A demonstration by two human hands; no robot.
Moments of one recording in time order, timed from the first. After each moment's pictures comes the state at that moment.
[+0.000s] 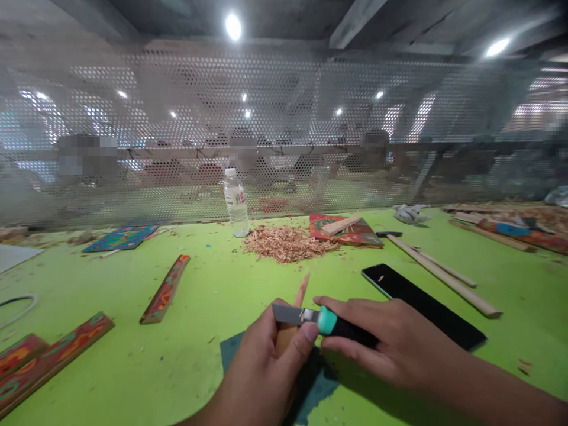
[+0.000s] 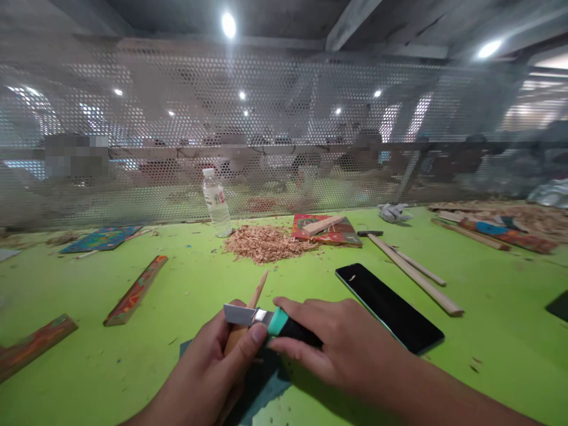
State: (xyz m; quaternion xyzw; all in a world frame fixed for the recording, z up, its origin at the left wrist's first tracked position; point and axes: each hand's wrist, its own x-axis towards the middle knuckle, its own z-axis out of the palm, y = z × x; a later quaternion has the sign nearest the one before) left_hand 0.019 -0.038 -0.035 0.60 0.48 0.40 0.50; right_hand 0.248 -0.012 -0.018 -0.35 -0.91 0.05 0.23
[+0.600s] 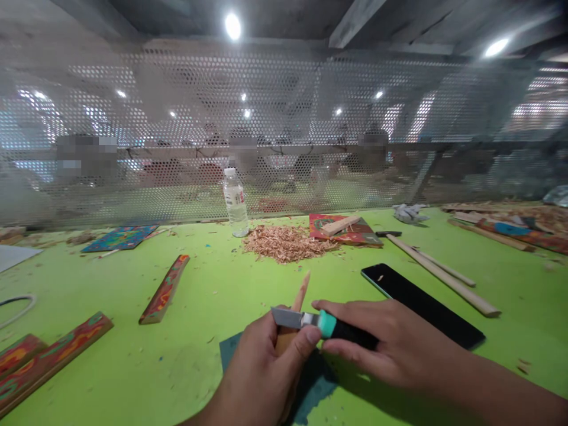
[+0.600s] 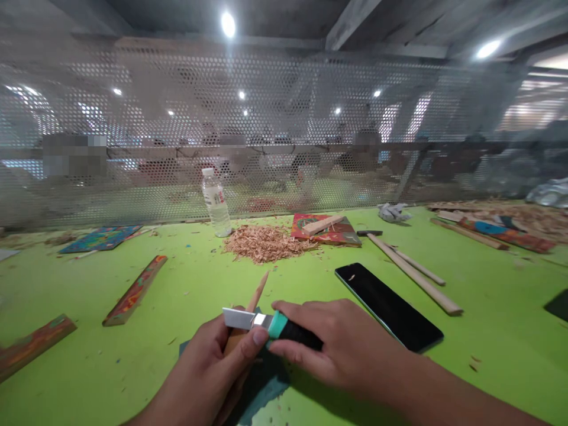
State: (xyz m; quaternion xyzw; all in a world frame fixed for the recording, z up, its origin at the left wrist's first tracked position) left_hand 0.020 -0.039 -0.031 0.58 0.49 0.40 0.52; right_hand 0.248 -0.011 -0.011 -0.35 -0.91 0.11 0.22
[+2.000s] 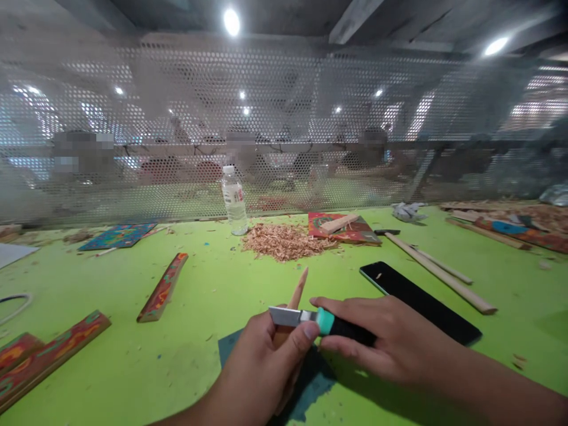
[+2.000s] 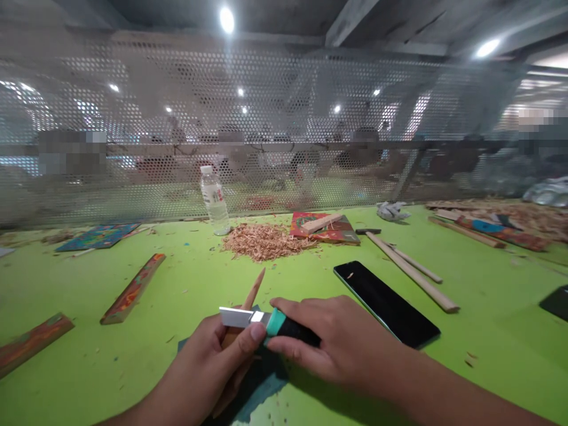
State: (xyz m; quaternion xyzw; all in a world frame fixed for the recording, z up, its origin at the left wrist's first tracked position) left_hand 0.022 -0.036 -0.033 0.54 0.45 0.36 0.61; right_hand 0.248 -0.012 -0.013 -0.35 -0.91 0.09 0.22
